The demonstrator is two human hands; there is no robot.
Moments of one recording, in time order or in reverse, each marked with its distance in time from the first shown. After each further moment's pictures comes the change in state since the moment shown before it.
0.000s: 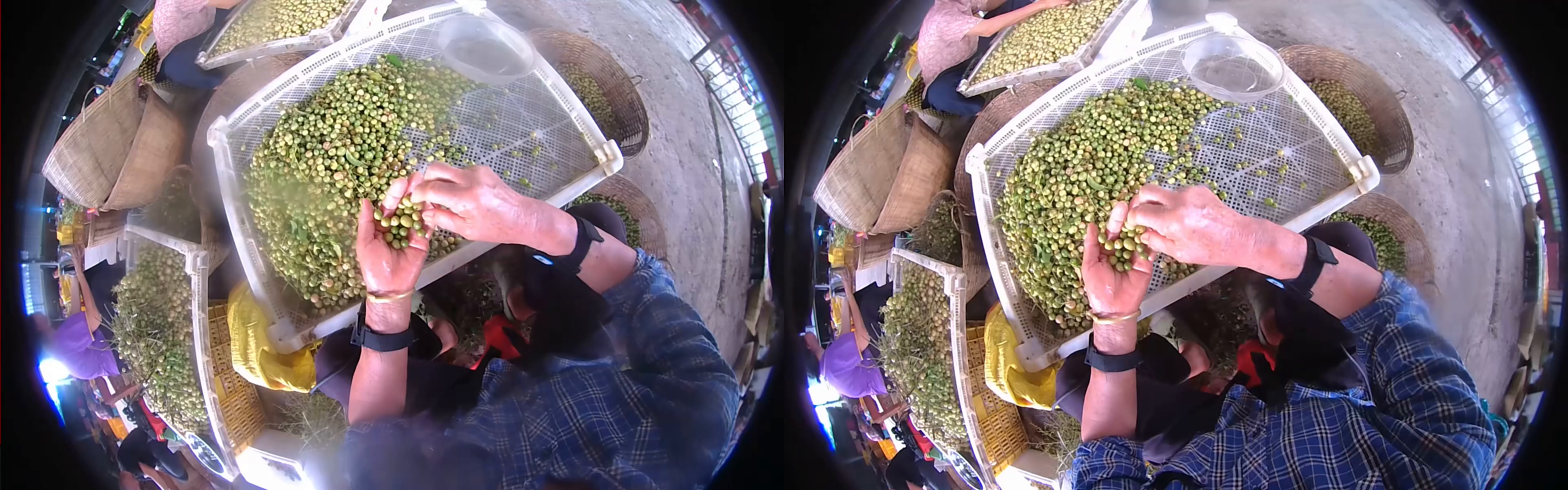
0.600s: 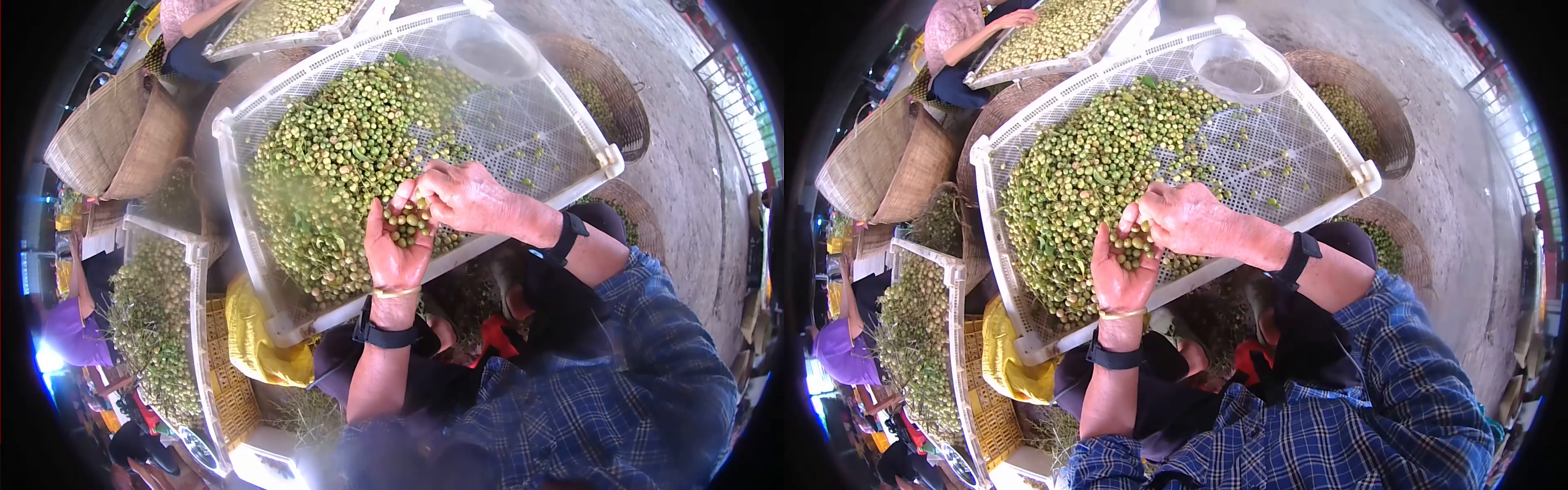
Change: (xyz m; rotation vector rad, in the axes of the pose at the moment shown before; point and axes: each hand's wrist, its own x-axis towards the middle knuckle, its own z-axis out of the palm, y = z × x) left_hand -0.005 -0.004 -0.009 0.058 0.193 0.059; right_hand 0.000 0.022 0.029 -0.214 0.014 -0.015
